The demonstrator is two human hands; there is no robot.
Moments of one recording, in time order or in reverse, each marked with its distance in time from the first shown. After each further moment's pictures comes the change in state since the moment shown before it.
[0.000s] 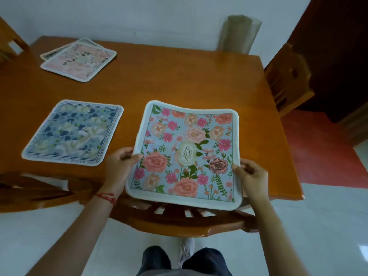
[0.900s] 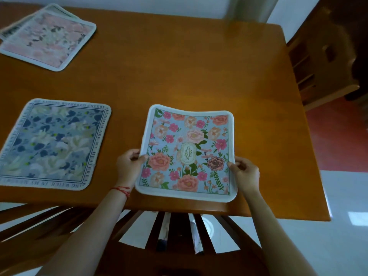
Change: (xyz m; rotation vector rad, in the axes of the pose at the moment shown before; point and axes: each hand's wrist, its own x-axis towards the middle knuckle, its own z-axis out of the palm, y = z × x) left_hand 0.129 -0.049 0.063 0.244 -0.082 -0.149; right_hand 0.116 0.045 0.071 -0.161 -0.023 0.166
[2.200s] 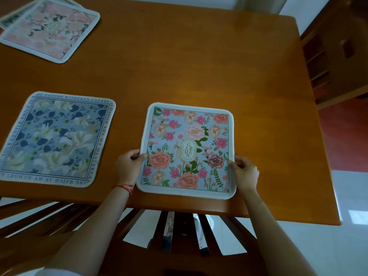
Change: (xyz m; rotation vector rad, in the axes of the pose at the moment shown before) left_hand 0.021 -0.030 -0.005 0.145 0.059 0.033; right_hand 0.014 0.013 0.030 -0.136 0.063 0.051
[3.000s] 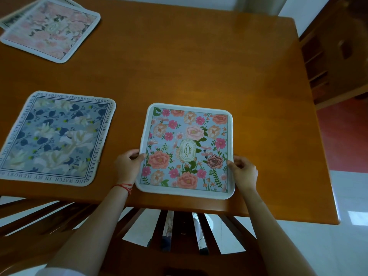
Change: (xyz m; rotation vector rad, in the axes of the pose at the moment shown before) left_hand -0.001 -0.003 -0.002 -0.005 -0.010 0.007; right_hand -0.002 0.000 -0.003 -0.008 -0.022 -0.021
